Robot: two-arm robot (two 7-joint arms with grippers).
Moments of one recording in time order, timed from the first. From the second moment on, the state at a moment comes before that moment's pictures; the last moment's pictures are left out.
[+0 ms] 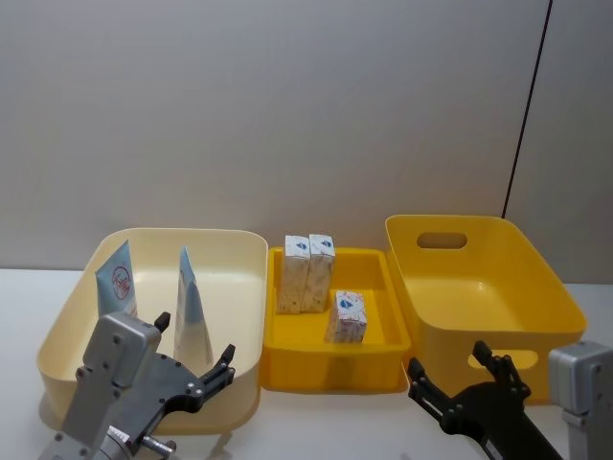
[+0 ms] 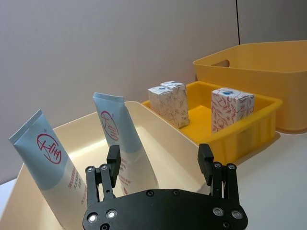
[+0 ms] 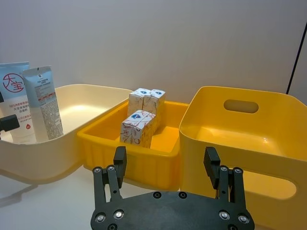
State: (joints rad) left arm -0.24 0.38 0.45 -1.63 -0.20 0.01 -0.01; right arm -0.01 0.34 -0.23 -1.77 0.29 0.03 0.07
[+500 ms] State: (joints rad) left arm -0.24 0.38 0.45 -1.63 -0.20 0.01 -0.01; right arm -0.01 0.34 -0.23 -1.77 0.29 0.03 0.07
